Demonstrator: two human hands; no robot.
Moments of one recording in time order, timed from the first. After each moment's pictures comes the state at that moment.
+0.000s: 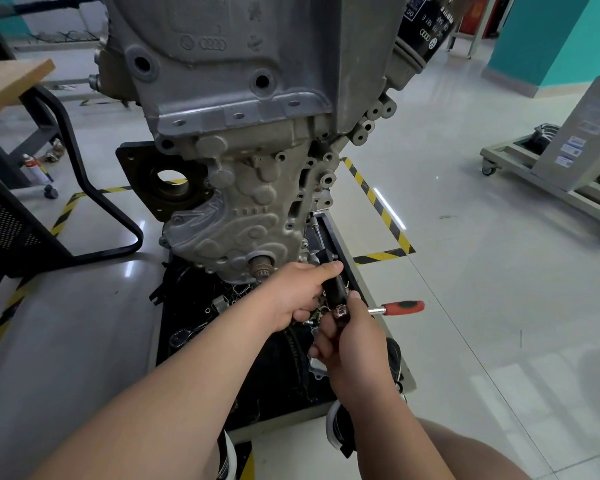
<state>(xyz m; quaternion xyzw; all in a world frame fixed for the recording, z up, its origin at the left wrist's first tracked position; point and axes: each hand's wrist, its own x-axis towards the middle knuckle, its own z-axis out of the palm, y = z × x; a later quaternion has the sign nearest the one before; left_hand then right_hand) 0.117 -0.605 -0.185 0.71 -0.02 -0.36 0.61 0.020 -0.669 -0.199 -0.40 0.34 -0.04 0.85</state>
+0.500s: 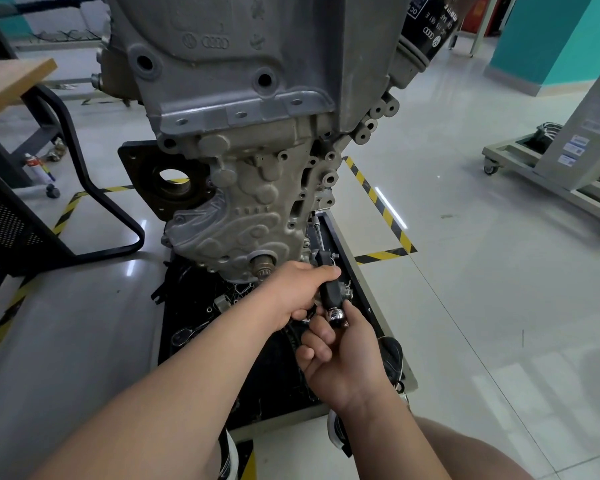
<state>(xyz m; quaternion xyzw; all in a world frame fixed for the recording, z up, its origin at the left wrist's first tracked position) 0.119 -0.601 -0.189 0.73 -0.03 -0.33 0.60 0.019 -0.662 -0.197 -0.16 0.31 0.06 0.94</state>
